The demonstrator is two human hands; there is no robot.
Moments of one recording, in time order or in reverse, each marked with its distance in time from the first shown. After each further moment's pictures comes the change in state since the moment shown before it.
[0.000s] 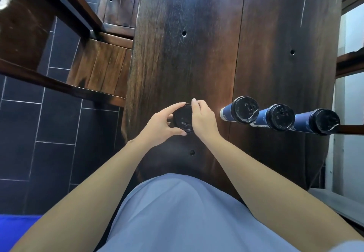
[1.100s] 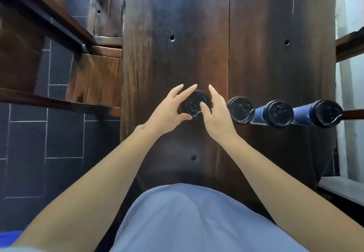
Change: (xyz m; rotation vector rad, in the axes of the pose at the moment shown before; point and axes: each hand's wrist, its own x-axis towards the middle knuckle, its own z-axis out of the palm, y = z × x) left_hand 0.055 0.065 -0.006 0.271 -0.038 0.144; right_hand 0.008 0.002 -0.059 -0.026 0.063 -0.130
